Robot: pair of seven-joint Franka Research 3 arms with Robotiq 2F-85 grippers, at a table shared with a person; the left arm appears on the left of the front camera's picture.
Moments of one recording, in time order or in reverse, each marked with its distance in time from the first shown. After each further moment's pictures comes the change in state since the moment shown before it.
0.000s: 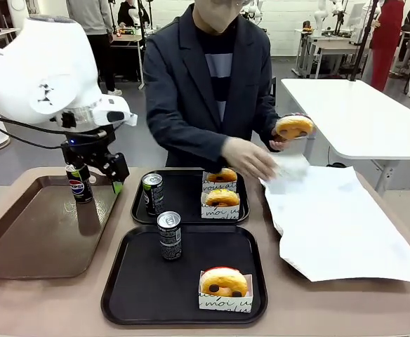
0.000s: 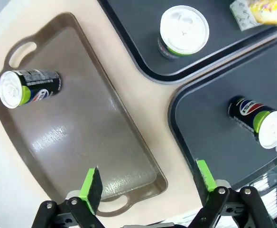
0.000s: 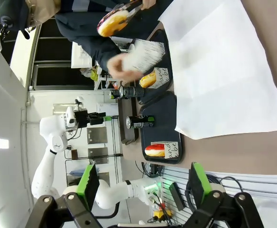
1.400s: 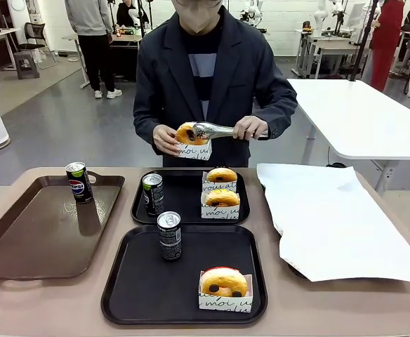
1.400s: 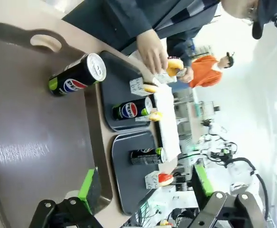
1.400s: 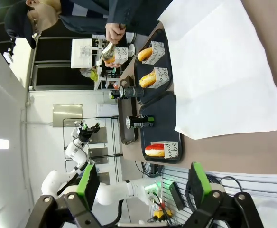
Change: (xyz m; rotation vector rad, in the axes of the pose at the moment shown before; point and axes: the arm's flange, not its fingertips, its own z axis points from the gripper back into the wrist) left arm -0.203 0.313 -0.057 -1.090 -0.576 0.550; right arm 0.000 0.000 0.000 -0.001 -0.001 -0.001
